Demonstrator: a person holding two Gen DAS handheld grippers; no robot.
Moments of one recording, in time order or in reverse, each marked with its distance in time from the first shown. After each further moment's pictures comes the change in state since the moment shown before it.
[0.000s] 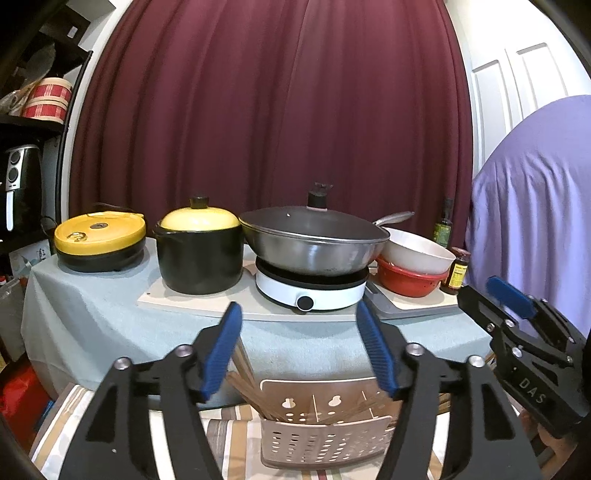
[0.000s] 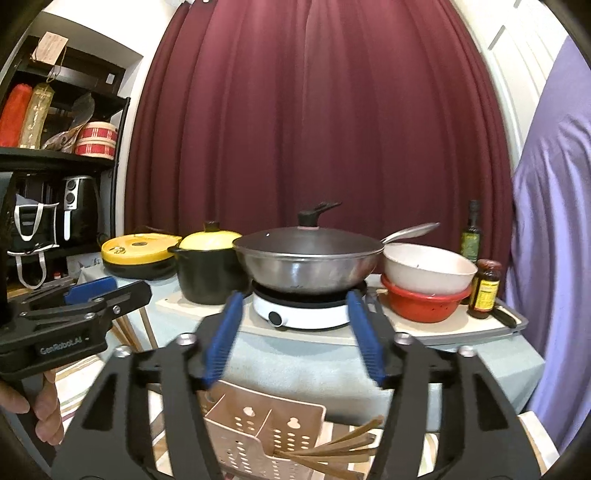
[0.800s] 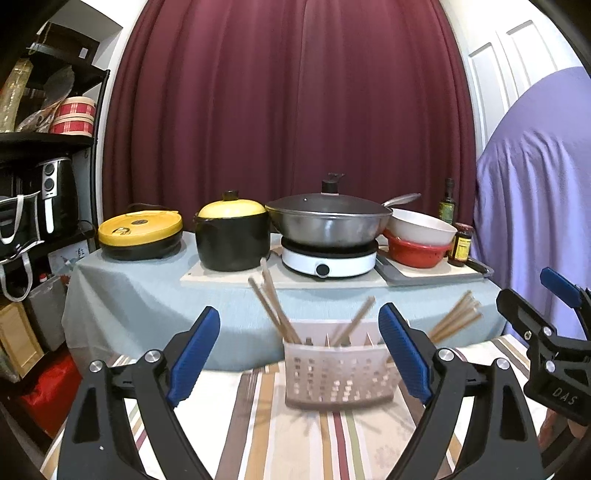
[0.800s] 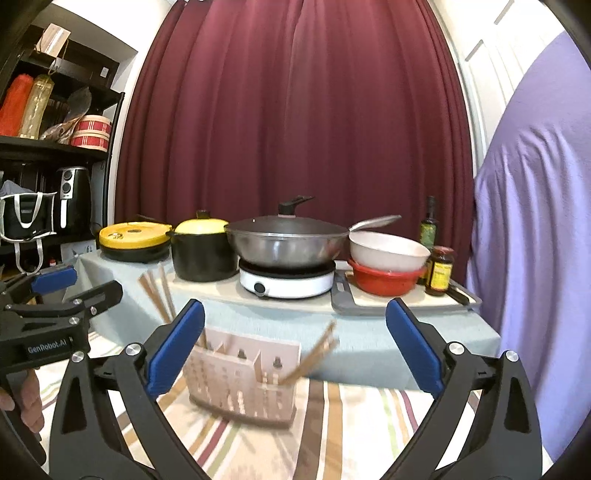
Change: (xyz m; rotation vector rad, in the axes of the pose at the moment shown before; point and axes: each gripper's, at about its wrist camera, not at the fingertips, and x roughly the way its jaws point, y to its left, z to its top) left arm -0.084 -0.017 -0.040 0.048 0.034 0.110; right arm -0.104 0.007 -0.026 -0.017 0.039 -0.094
